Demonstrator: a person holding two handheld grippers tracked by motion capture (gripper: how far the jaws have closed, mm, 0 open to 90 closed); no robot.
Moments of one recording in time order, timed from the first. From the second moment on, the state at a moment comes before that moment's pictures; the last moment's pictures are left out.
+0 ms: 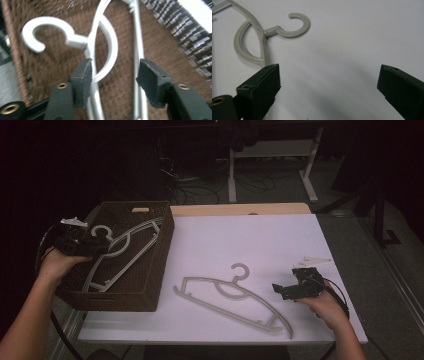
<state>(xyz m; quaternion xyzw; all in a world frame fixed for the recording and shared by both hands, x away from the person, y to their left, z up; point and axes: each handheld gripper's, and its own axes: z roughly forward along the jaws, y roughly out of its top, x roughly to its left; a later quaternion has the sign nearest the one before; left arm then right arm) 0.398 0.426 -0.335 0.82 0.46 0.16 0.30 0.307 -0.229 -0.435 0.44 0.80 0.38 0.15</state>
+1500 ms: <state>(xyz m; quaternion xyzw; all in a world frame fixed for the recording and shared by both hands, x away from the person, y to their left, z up) 0.366 0.211 -0.329 0.82 0.26 0.05 0.51 0.303 -0.222 -0.425 0.42 0.81 0.38 0.13</state>
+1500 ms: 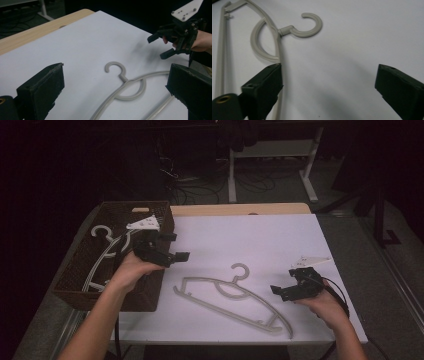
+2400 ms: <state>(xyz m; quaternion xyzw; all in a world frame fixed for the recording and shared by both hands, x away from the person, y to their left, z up) 0.357 0.157 -0.380 0.84 0.23 0.01 0.49 0.290 -0.166 -0.439 0.32 0.89 0.33 0.03</state>
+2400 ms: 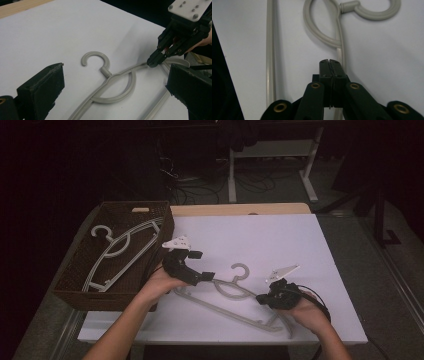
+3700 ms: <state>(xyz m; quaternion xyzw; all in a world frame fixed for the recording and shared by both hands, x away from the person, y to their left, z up) 0.356 0.148 -0.392 0.85 0.24 -0.01 0.48 0.363 -0.226 -0.444 0.46 0.84 0.24 0.15</state>
